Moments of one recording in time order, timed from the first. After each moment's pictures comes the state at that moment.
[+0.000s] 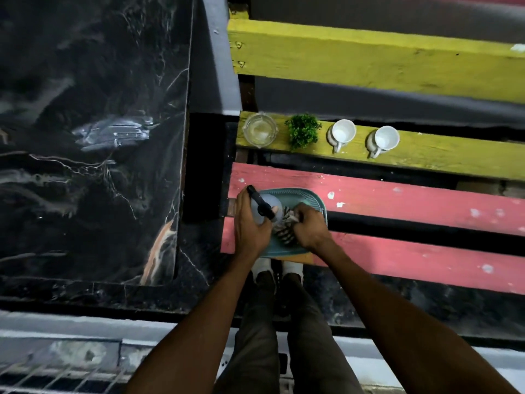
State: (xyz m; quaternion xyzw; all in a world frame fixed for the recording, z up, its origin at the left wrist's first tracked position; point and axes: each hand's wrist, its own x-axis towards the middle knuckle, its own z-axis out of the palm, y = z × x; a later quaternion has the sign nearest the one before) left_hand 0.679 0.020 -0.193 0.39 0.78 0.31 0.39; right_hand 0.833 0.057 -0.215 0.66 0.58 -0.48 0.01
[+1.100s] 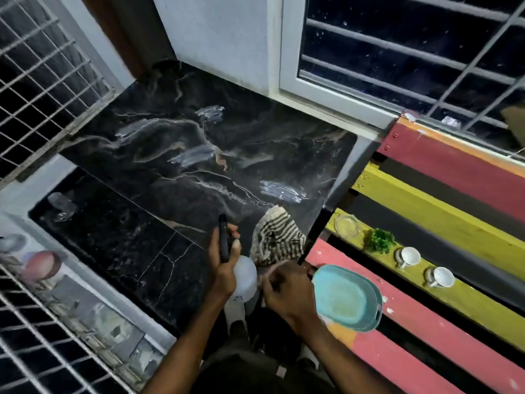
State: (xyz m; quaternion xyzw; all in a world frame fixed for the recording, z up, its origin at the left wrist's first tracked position) left_hand 0.475 -0.109 0.045 0.20 0.69 0.65 0.26; right_hand 0.627 -0.048 0.022 0.42 0.82 -0.37 -0.12
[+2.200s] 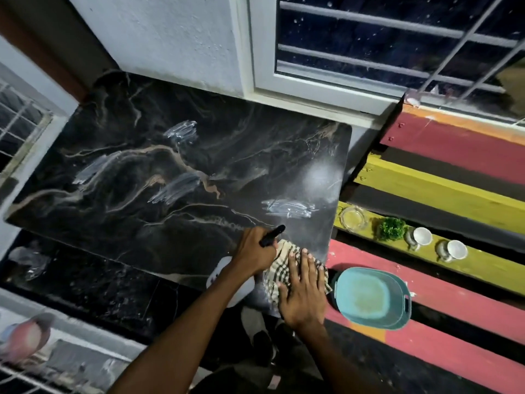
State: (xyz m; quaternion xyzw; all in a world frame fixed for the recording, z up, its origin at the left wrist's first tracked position) left_hand 0.364 0.019 0.028 0.42 0.78 0.20 0.41; right_hand 0.542 -0.036 -0.083 0.57 0.80 -0.19 0.08
